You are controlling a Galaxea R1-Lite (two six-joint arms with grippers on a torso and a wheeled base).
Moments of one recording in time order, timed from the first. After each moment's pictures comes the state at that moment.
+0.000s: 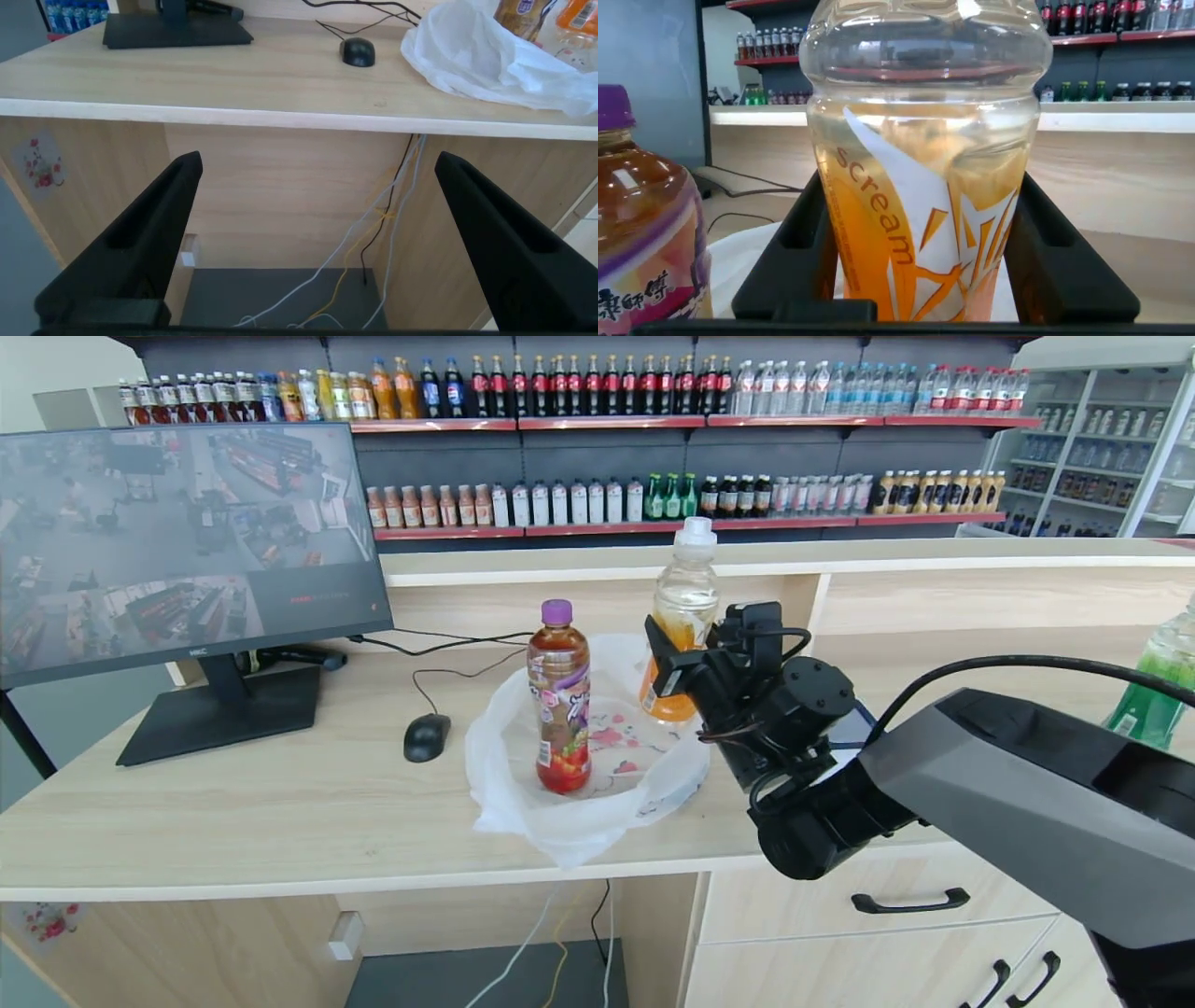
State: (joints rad) left arm 0.00 0.00 0.00 0.00 0.00 0.00; right arm 0.53 2.37 -1.26 -1.57 -0.15 -0.04
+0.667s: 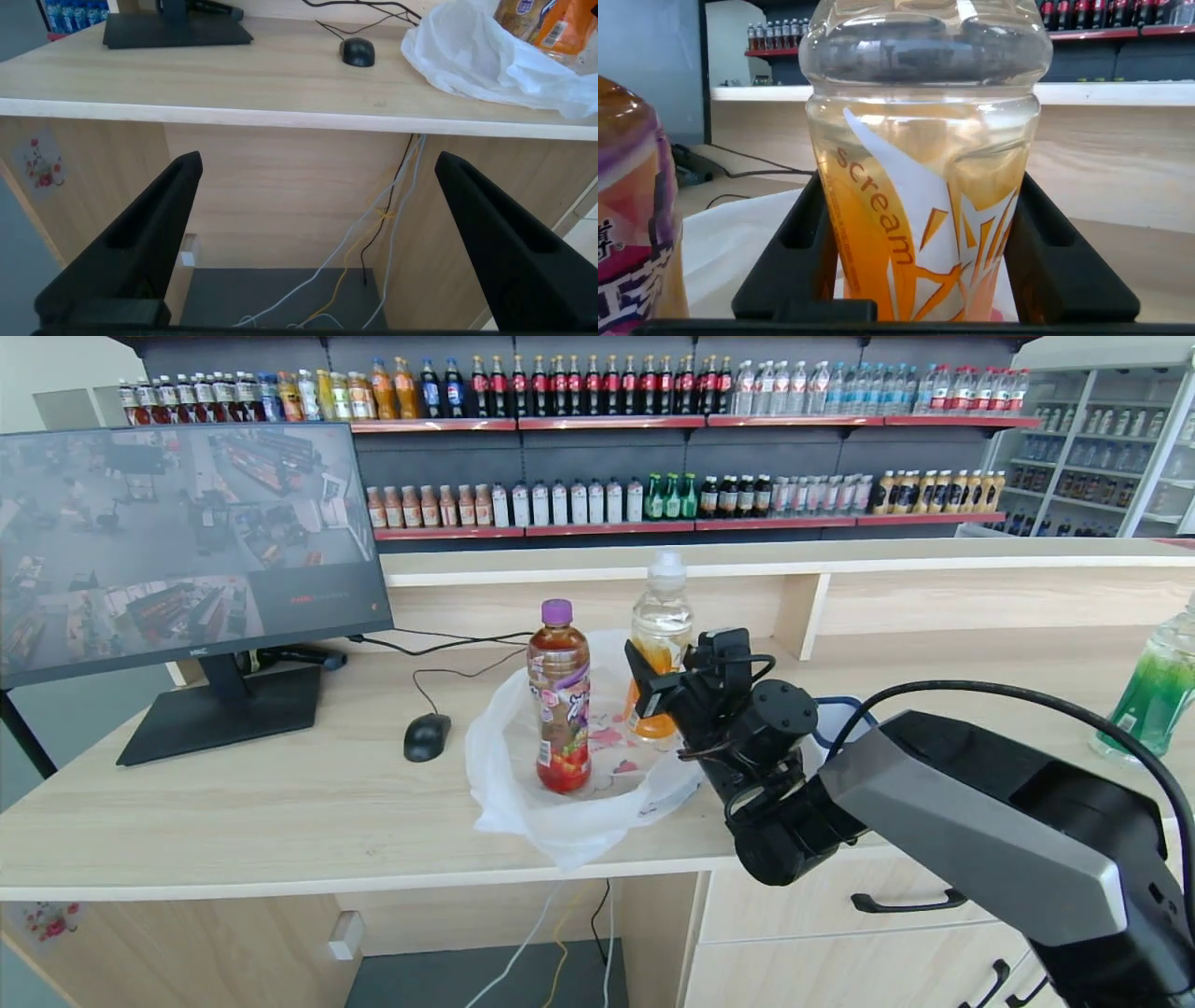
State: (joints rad) left arm 0.00 0.00 0.00 0.00 0.00 0.00; right arm 0.53 2.48 -1.34 -1.57 -0.10 -0.04
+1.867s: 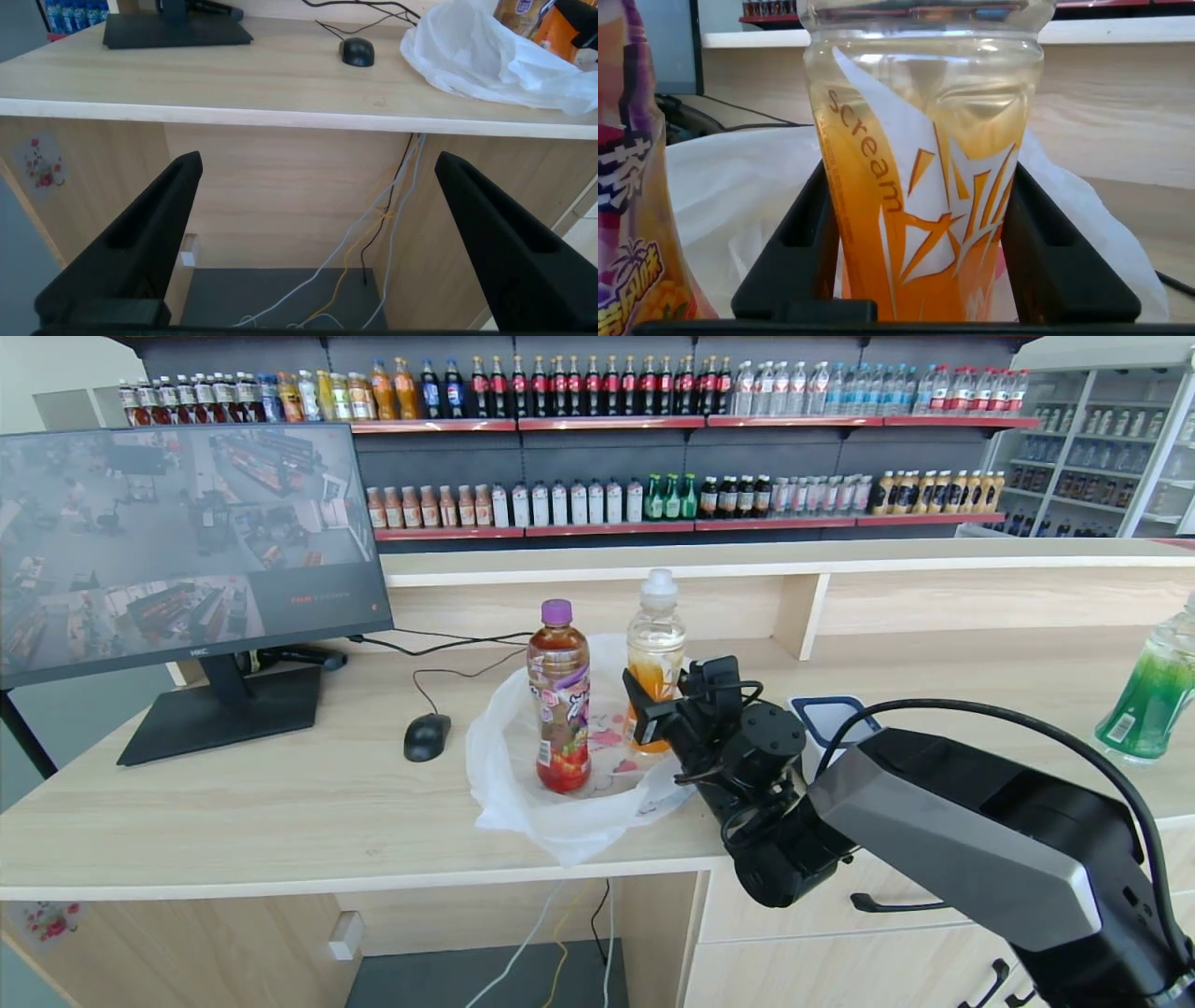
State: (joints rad) left arm 0.00 0.00 0.00 0.00 0.00 0.00; right arm 0.54 2.52 -1.29 -1.57 -0.10 -0.04
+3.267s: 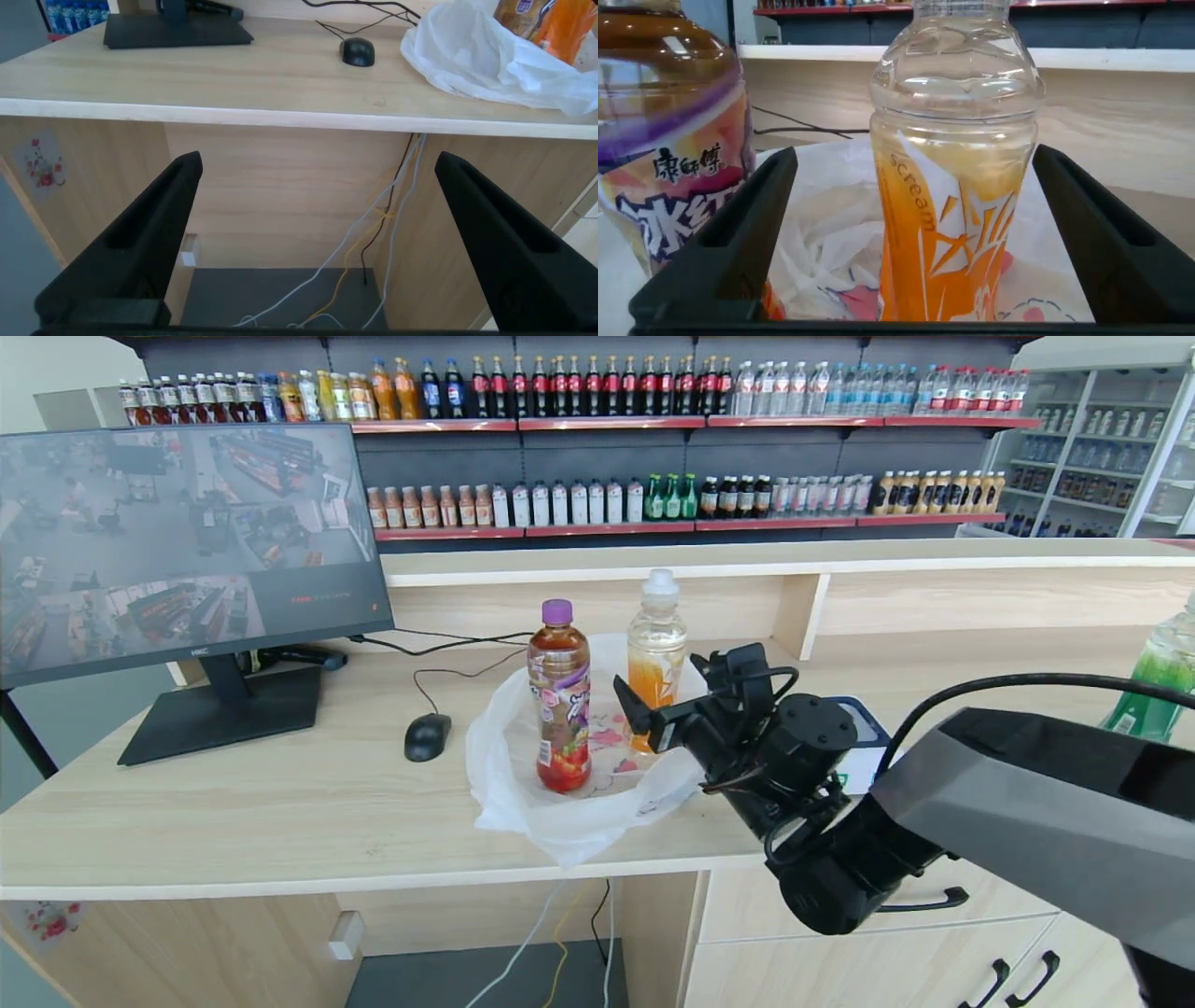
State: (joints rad) left arm 0.00 0.00 0.00 0.00 0.00 0.00; right arm 0.57 2.30 -1.00 -1.57 -0.11 -0.05
